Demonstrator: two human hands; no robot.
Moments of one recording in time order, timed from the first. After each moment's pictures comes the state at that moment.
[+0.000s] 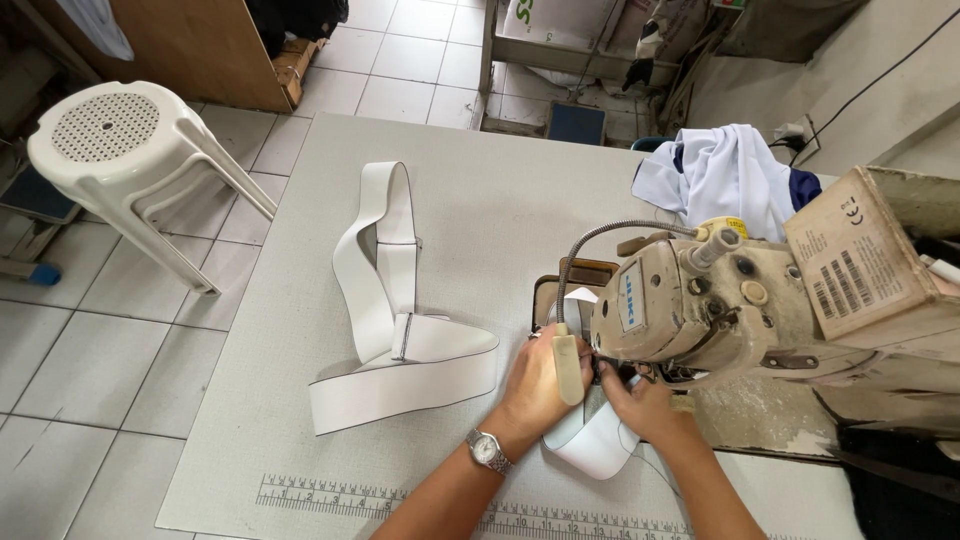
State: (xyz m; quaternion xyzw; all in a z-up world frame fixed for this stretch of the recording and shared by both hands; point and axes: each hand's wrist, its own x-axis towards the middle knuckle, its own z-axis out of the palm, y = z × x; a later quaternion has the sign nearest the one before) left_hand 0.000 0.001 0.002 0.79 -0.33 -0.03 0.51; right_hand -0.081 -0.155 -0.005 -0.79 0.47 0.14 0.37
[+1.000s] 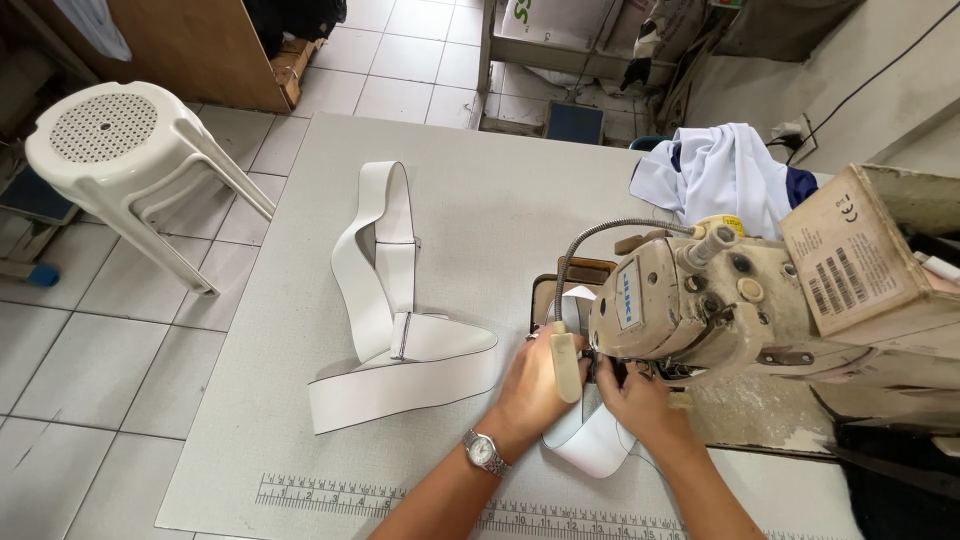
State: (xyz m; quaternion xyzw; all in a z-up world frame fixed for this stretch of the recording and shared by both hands) left_hand -0.001 0.008 0.005 0.80 -0.36 -0.04 0.47; right_hand -0.083 -0.141 0.016 -0.87 0.38 0.12 0.29
